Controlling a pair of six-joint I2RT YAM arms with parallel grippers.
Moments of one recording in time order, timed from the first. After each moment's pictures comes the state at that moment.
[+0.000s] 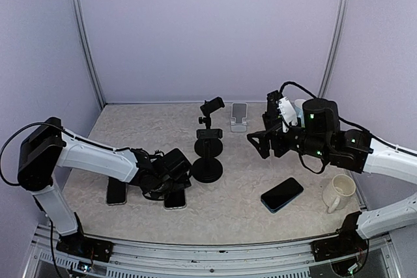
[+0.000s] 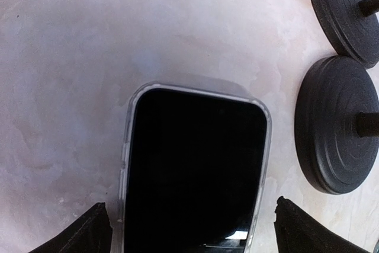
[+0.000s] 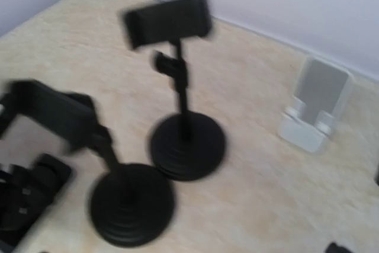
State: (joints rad) left arm -1.00 1.74 0.94 -0.36 -0.43 -1.27; right arm 0.87 1.08 0.87 -0.16 0.19 0.10
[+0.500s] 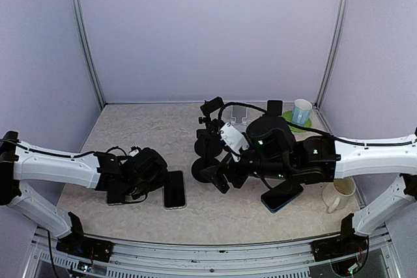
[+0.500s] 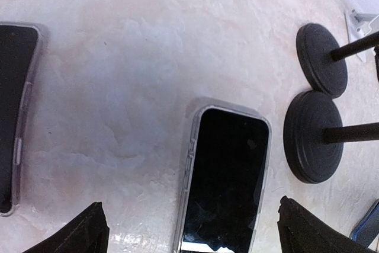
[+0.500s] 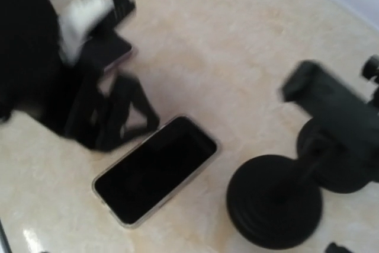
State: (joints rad) left arm -1.01 1.41 0.74 -0.39 -0.49 -1.31; right arm 1.22 1.36 1.07 -0.19 0.24 0.09
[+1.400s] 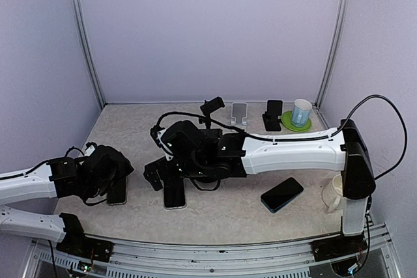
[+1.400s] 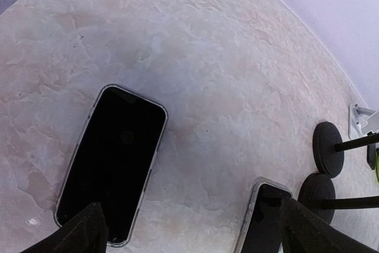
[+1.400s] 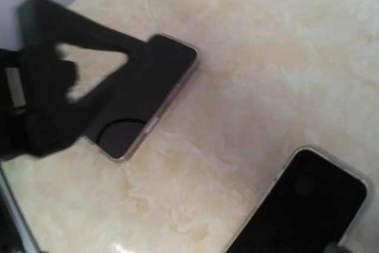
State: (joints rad) left arm -0.87 0.92 0.57 -0.61 -0.67 -1.34; right arm 1.27 2.00 1.67 -0.30 0.17 0.45
